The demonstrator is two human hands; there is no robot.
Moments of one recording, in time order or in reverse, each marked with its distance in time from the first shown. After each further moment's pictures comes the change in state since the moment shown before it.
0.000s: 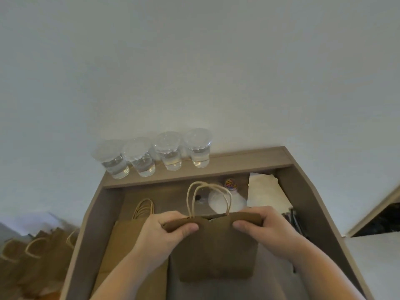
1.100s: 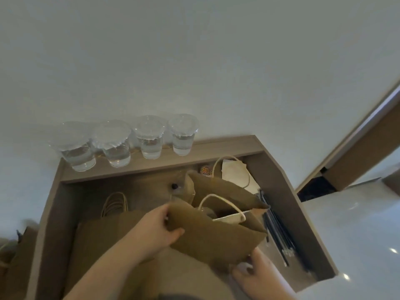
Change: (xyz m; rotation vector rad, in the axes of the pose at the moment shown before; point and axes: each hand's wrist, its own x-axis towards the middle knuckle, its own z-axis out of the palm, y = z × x) left_hand 0.038 -0.076 -0.017 0.249 -0.428 -0.102; right_hand -0.072 0.056 0.109 -0.238 0.380 0.527
